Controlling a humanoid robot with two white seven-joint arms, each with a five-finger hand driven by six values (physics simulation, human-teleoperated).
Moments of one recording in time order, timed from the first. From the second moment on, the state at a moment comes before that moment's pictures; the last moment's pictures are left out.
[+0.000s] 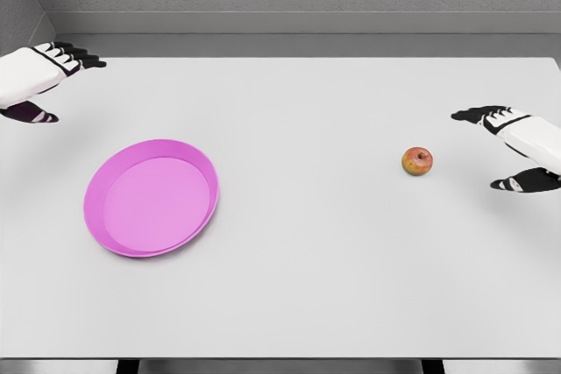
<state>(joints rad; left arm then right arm) -0.69 0.95 -0.68 -1.17 -0.50 -0.61 -0.08 -0.08 -1.12 0.32 -1.69 0.13 -0.37 0.10</state>
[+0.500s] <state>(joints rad) -0.69 0.95 -0.68 -1.17 -0.50 -0.61 -0.08 -0.40 -1.05 0.58 -1.60 0.13 -0.17 0.17</state>
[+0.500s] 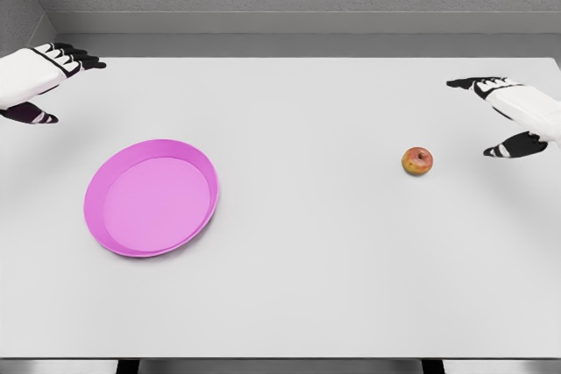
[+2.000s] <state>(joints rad) -0.69 0.95 -0.68 -1.17 -0.51 -0.61 -0.08 -0.72 -0.84 0.89 -1.40 0.13 -0.05 0.57</state>
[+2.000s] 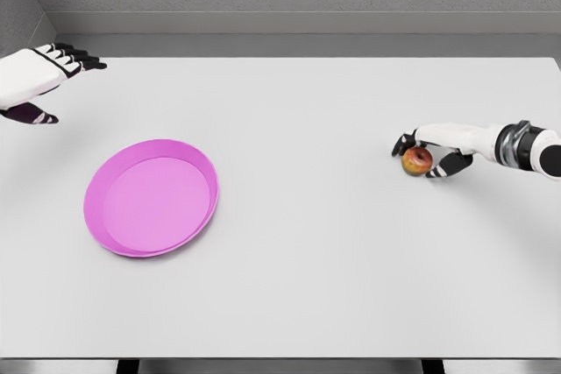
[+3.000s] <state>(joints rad) -0.69 0.95 -0.68 -1.17 -0.51 -0.61 -0.08 -0.74 -0.86 0.83 -1.59 0.13 -0.04 0.61</state>
